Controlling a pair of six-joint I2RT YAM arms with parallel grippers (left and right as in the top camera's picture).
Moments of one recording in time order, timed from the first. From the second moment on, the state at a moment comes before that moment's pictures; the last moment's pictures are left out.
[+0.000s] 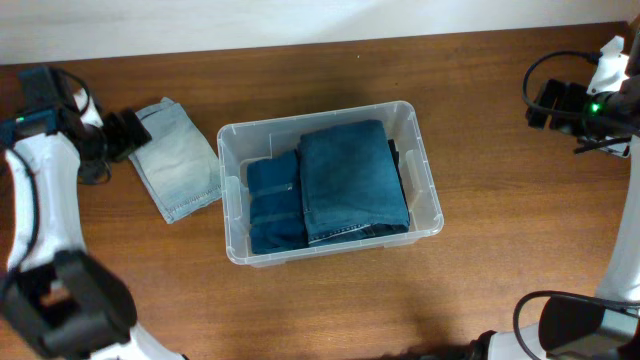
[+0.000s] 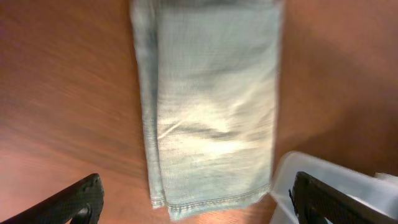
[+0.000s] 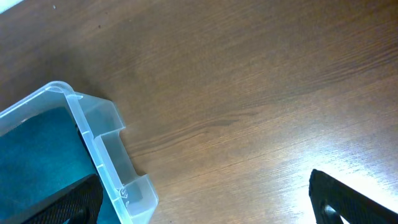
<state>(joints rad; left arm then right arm) 0.30 1.90 1.68 -1.01 0.21 -0.22 -0.38 1.64 1.93 -1.42 -0.15 0.06</state>
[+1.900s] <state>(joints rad) 0.33 2.19 1.67 -0.90 0.59 -0.02 -0.38 1.64 1.93 -1.46 -0.15 0.06</state>
